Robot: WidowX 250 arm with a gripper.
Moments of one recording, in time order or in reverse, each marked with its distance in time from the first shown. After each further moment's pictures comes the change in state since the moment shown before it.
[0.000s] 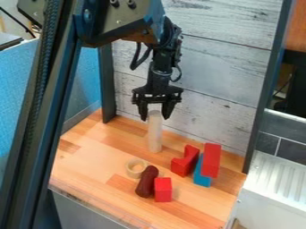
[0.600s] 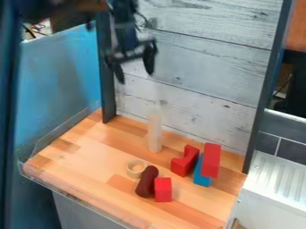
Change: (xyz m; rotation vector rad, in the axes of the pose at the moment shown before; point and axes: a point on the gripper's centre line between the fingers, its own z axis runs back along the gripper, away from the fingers) arm 0.039 0.052 0.086 -0.279 0.027 0.138
